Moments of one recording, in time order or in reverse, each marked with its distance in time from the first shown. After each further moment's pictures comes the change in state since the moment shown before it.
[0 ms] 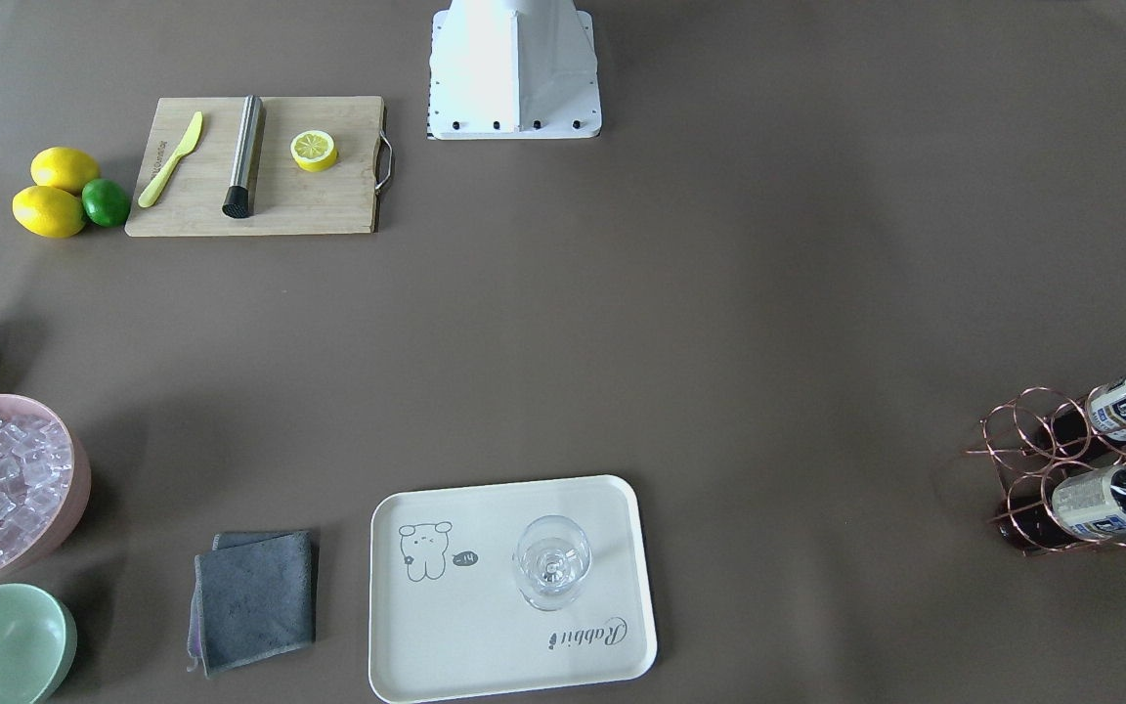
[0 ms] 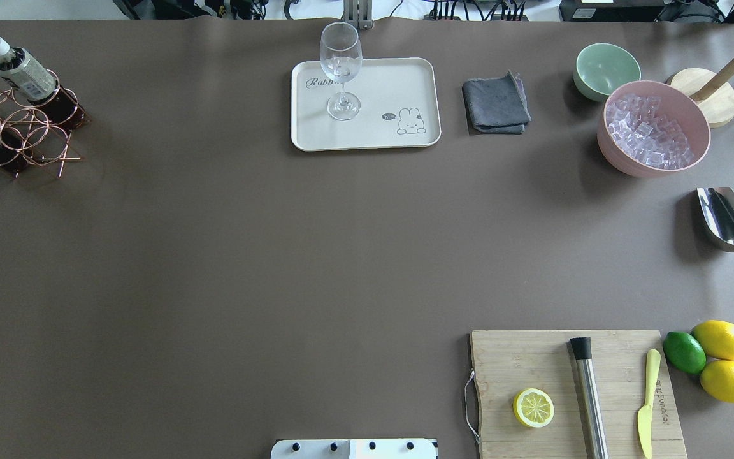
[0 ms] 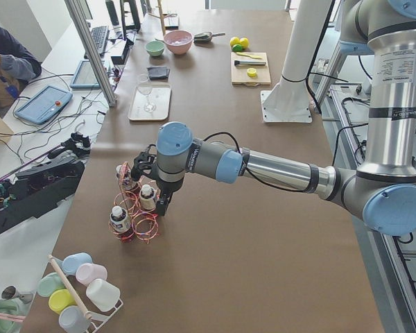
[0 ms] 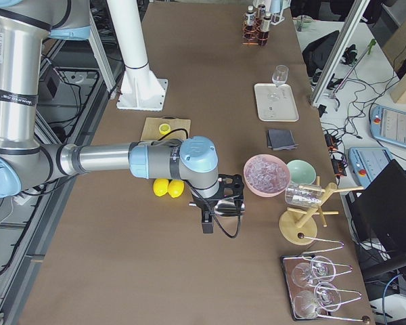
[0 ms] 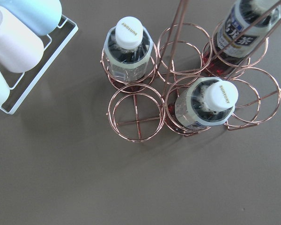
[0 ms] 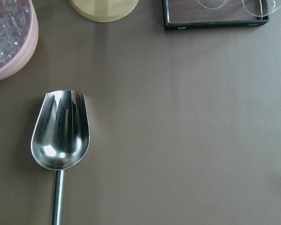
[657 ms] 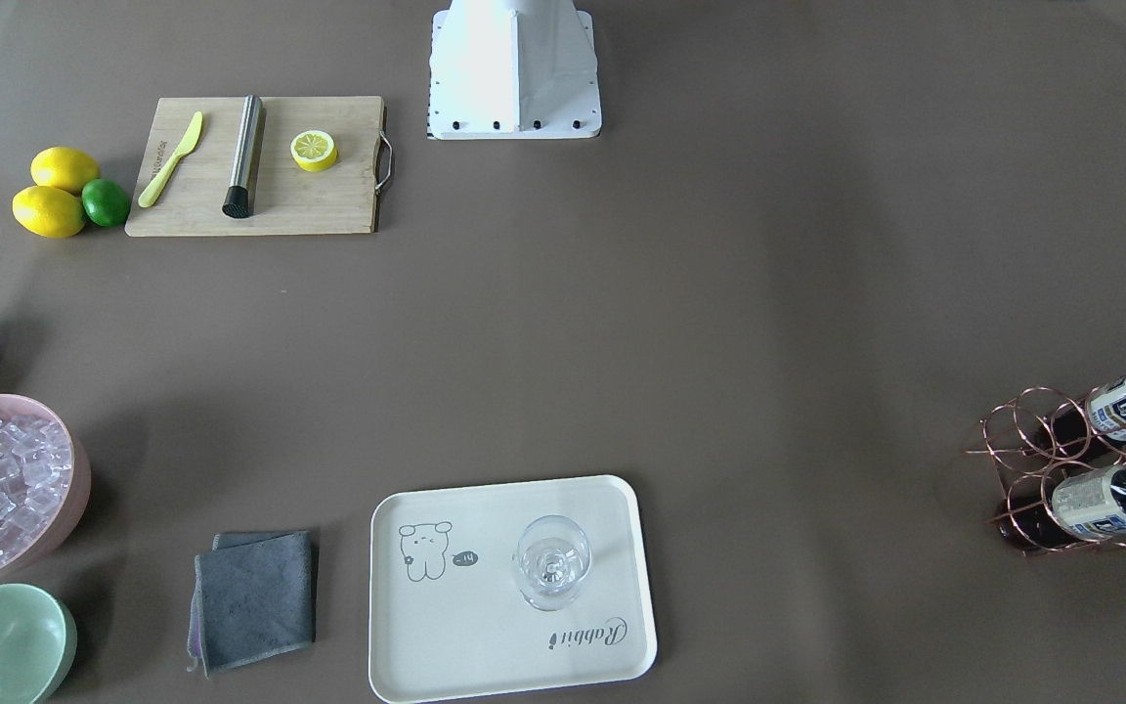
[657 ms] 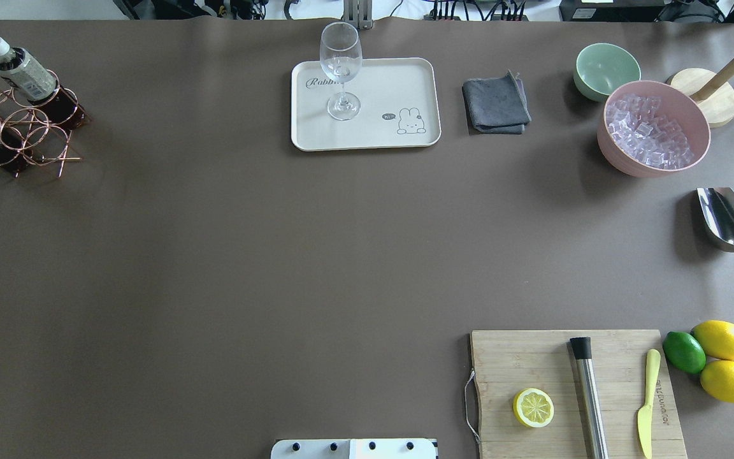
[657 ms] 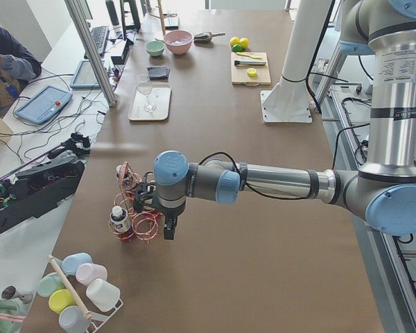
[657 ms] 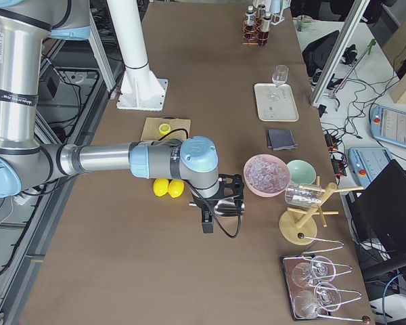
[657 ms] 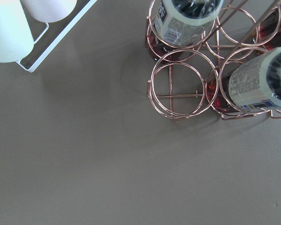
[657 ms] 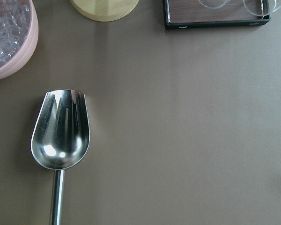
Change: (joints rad) left arm -0.007 0.013 0.118 0.002 0.002 -0.082; right arm -0.003 0.000 0.000 0.000 -0.001 0.000
